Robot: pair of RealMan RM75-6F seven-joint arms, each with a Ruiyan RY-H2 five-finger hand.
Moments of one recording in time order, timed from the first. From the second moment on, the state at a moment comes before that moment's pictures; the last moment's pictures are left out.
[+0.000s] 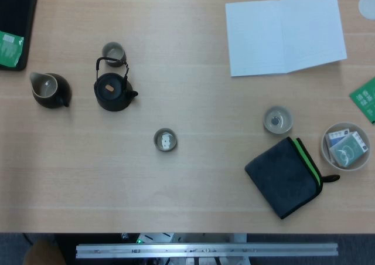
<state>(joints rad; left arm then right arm) -0.05 -1.06 -0.05 -1.82 1.44 1.52 0.14 0.06 -1.05 -0.01 -1.58 -1.63 1.53 0.24</state>
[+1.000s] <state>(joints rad) -0.18 -1.08 -0.10 -1.78 1.49 1.39 0.10 0.09 -1.04 0.01 -1.61 -1.64 1.50 0.20</state>
